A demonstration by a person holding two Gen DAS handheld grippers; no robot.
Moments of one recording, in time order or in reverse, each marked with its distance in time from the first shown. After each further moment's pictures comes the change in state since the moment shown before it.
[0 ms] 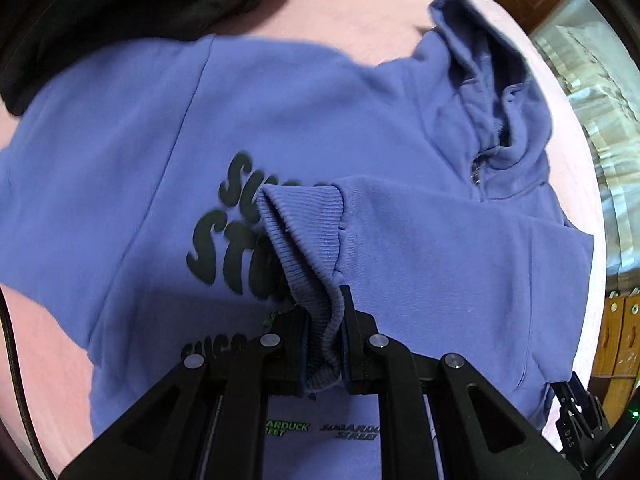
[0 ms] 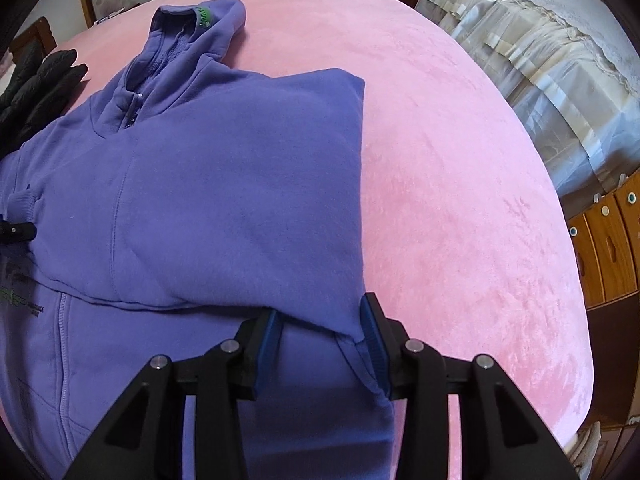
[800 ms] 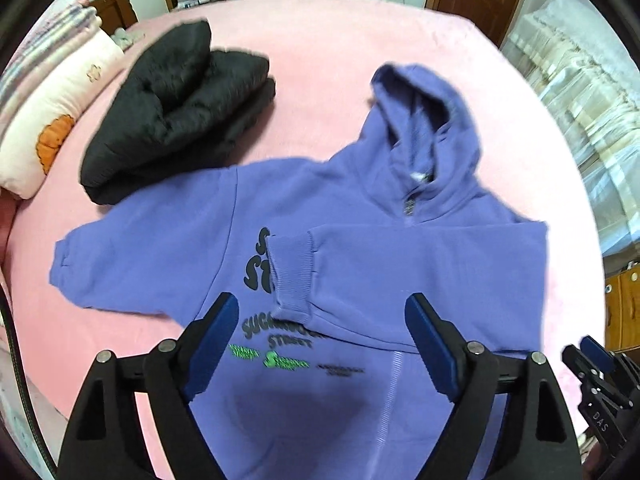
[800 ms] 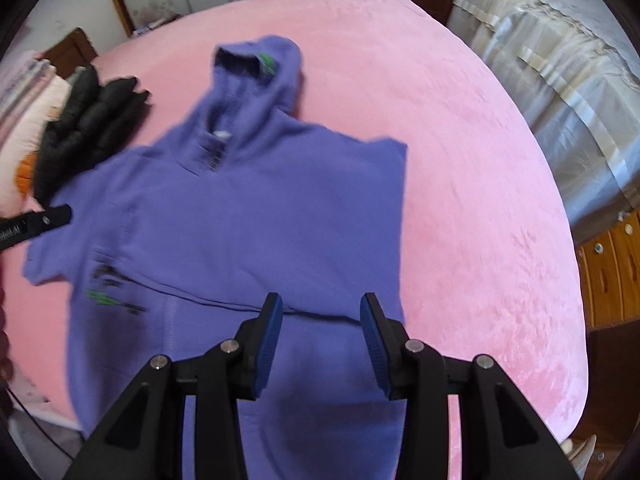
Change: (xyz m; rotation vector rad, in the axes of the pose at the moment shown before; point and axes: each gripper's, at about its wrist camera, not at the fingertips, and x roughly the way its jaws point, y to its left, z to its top) left arm -0.160 -0.067 -0.019 0.134 -0.172 0.144; right arm -0.101 0.009 0.039 -0.055 -0.011 0.231
